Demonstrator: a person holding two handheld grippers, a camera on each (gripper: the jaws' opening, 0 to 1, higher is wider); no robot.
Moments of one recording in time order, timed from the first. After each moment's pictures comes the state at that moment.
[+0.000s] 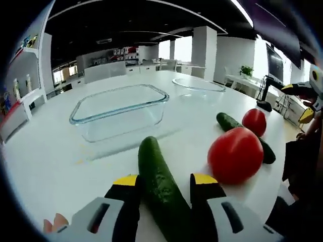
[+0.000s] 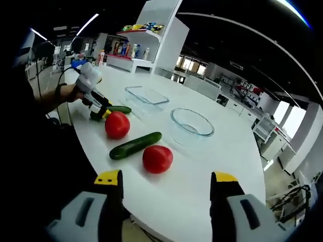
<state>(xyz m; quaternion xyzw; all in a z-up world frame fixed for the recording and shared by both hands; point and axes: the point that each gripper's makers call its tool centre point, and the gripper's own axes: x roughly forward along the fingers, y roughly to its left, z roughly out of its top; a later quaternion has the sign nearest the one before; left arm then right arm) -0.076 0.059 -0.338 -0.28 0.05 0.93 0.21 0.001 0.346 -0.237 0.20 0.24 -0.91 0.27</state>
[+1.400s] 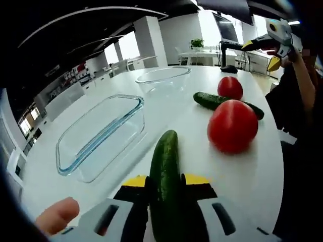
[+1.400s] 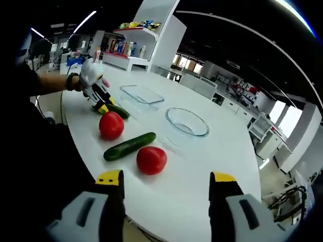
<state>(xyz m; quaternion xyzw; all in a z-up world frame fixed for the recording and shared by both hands) -0.091 0.056 -0.338 -0.26 0.22 0.86 0.39 -0.008 0.351 -0.234 0.20 0.24 -0.91 0.25</state>
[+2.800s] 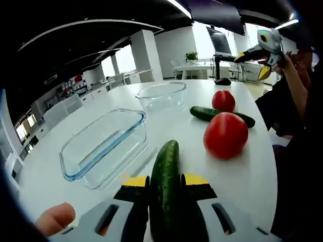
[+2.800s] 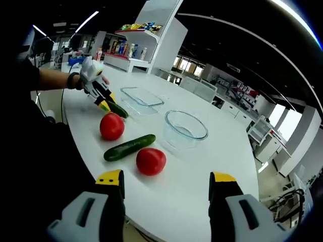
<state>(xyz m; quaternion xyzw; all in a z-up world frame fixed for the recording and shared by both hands) -0.088 0.050 -0.336 -0.24 0.21 0.85 0.41 -0.006 0.351 -0.229 0.19 0.25 -0.91 0.25</state>
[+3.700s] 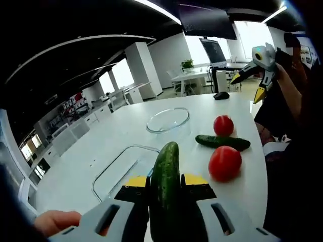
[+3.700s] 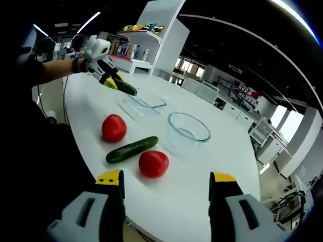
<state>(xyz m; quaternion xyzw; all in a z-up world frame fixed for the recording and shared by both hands) -0.086 0.052 -0.215 -0.14 0.23 0.86 0.42 -0.005 0.347 -0.226 0.18 0.25 -0.91 0.26</state>
